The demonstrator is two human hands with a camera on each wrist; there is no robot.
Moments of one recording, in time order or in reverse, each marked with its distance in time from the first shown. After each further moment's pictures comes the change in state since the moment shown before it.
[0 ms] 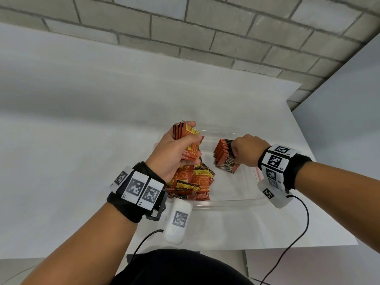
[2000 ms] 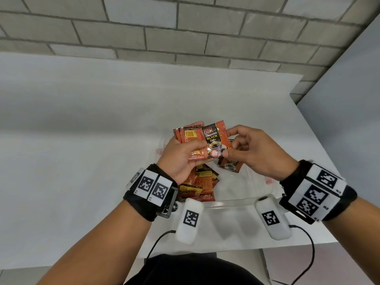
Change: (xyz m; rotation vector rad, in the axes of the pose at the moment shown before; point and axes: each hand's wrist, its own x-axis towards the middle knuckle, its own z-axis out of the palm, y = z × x) left_hand 0.009 -0.008 0.016 -0.147 -0.082 0.009; right_hand -0.072 -0.021 -0.018 1.139 0.306 -0.246
